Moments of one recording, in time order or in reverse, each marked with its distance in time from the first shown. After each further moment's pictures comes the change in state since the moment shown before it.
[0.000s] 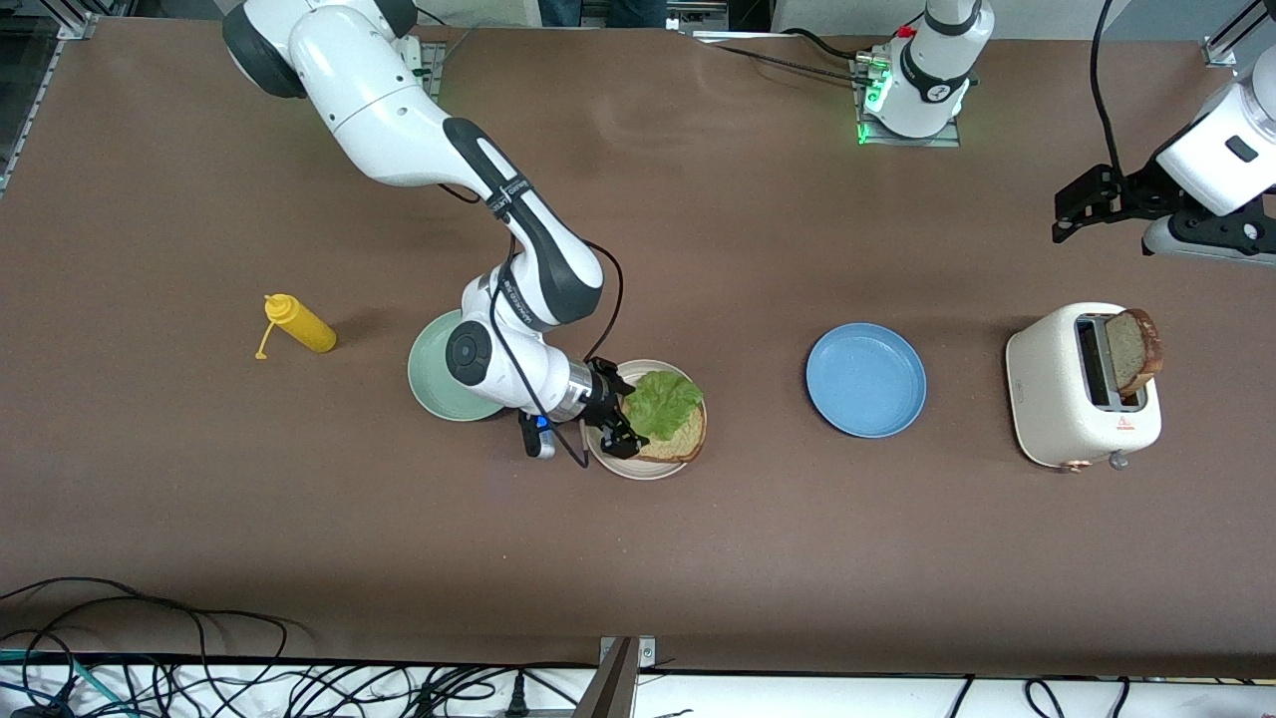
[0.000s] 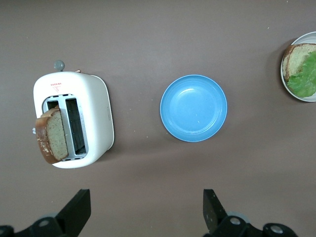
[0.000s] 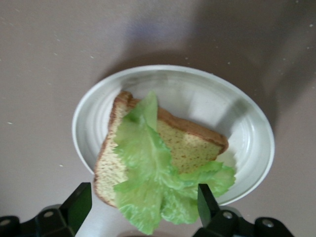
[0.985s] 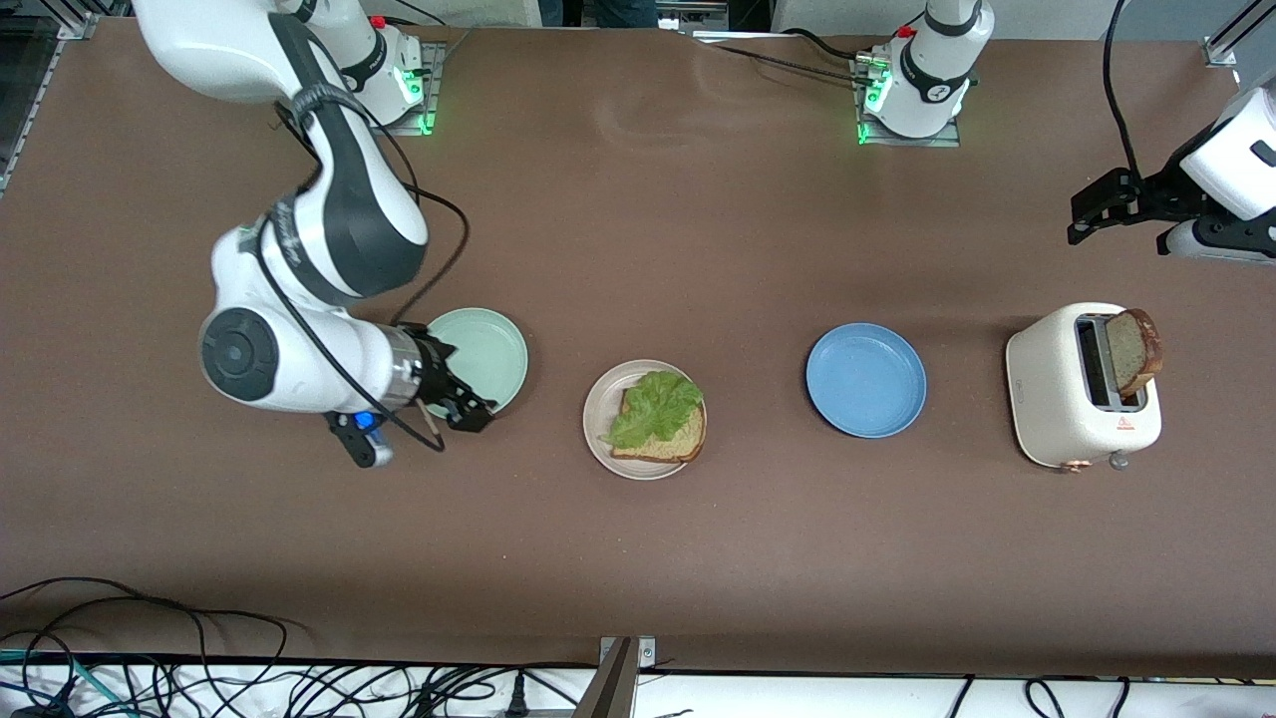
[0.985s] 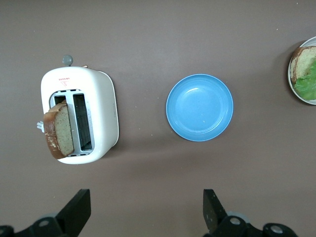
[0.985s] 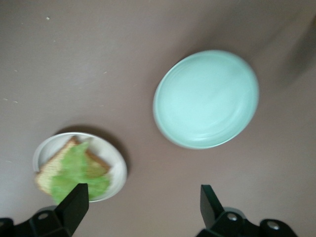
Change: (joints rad) left arm 0.031 0.001 0.000 -0.001 0.000 -0.005 0.000; right arm -0.186 -0.299 -0.091 0.114 -0.301 -0.830 -0.399
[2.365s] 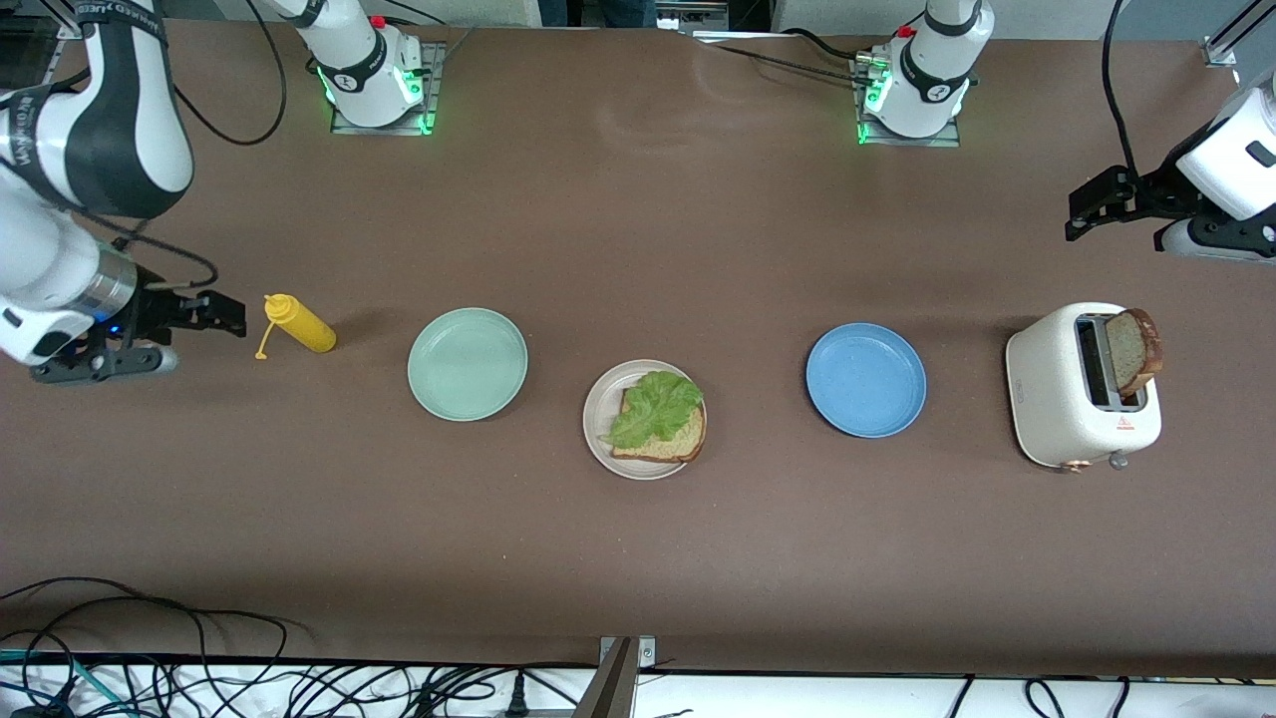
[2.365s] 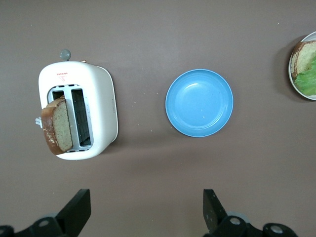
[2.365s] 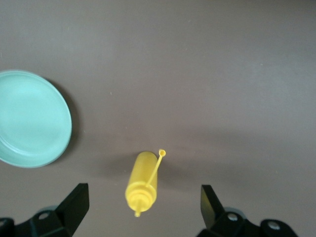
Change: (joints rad) left arm 0.001 0.000 -0.001 0.000 0.000 -0.018 0.000; right arm -0.016 -0.547 -0.381 -0.860 -0.198 0.456 -1.413
